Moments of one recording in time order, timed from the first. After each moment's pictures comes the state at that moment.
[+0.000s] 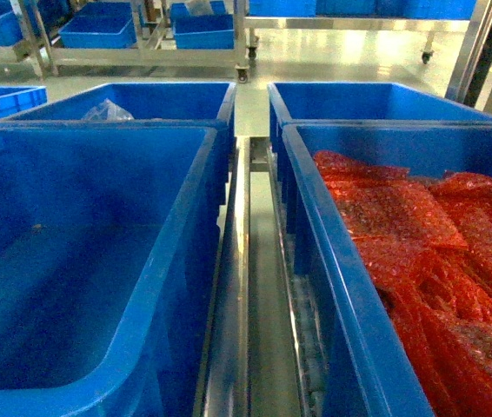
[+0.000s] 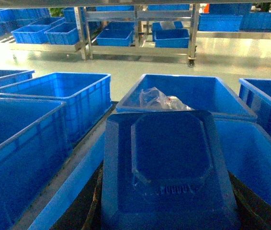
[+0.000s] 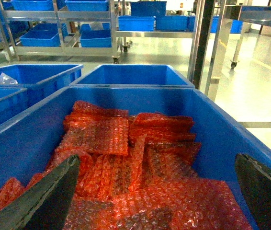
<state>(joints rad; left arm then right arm) -0.24 0.71 0.27 0.43 -0.44 -0.01 0.00 0.00 0.01 0.00 0.00 0.00</state>
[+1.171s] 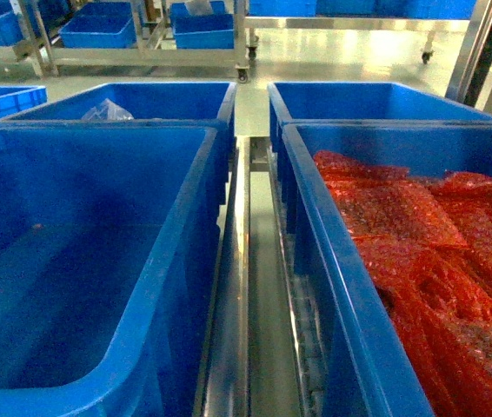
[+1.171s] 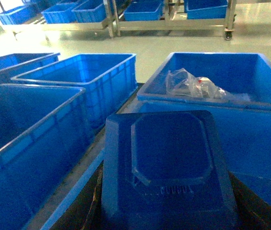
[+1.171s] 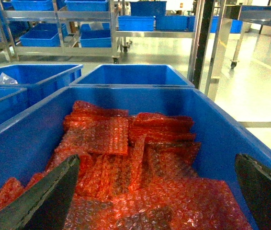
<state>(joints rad) -0.26 1.07 0.46 0.48 -0.60 0.00 0.00 0.00 0.01 0.00 0.00 0.00</state>
